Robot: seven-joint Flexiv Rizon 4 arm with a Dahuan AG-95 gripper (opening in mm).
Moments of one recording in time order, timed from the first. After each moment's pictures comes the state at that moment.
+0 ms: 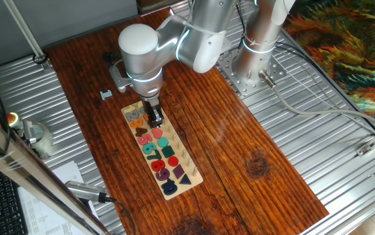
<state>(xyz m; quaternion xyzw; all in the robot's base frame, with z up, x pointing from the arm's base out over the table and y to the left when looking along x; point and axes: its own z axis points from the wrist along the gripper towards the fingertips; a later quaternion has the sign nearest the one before) 0.475 0.056 0.024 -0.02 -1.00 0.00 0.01</state>
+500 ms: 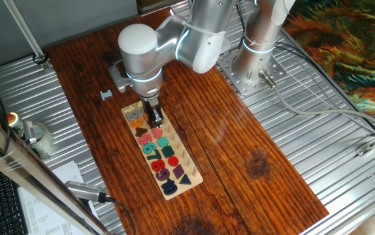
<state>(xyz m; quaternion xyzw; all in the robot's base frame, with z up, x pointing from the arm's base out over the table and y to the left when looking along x) 0.476 0.057 0.023 -0.02 -1.00 0.00 0.01</state>
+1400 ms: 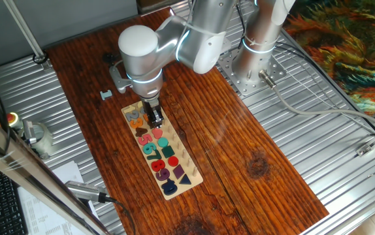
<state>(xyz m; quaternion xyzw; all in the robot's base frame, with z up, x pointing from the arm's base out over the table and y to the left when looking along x) 0.476 0.057 0.023 -0.02 -1.00 0.00 0.01</state>
